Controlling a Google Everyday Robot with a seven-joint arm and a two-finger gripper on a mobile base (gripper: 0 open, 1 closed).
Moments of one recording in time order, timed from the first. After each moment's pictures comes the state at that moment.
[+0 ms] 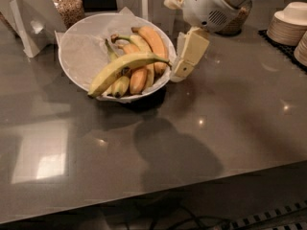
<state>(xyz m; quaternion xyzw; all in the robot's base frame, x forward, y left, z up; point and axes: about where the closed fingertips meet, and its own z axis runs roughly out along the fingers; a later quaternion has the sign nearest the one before) 0.541 -0.048 1.001 -0.70 0.63 0.07 0.33</state>
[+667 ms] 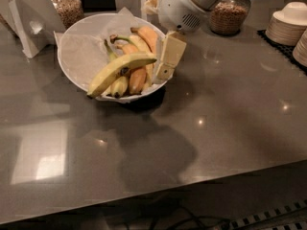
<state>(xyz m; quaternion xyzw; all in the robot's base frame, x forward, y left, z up) 0.548 -0.004 0.987 -0.73 0.60 0.09 0.31</state>
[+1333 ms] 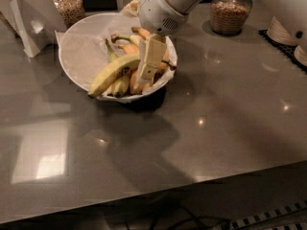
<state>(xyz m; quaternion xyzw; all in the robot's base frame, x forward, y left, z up) 0.564 0.036 0.974 -0.76 0.56 0.10 0.32</state>
